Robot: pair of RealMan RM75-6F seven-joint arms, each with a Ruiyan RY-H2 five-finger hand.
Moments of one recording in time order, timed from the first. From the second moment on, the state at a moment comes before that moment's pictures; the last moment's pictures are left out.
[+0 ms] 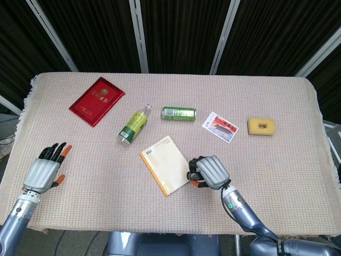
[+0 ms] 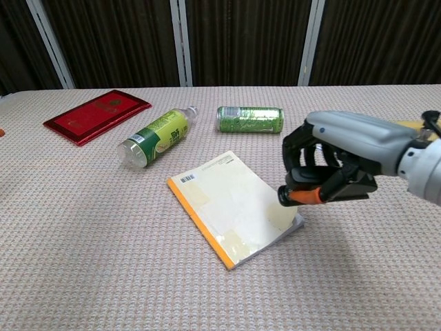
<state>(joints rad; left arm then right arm) -0.30 -1.28 -0.02 -1.47 1.43 1.21 0.32 0.55 -1.54 0.18 -1.70 -1.32 1.01 -0.34</state>
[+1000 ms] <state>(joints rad) -0.32 -1.28 -0.01 -1.41 1.43 1.17 0.25 0.78 -1.90 0.28 -1.45 -1.05 0.93 -0.50</state>
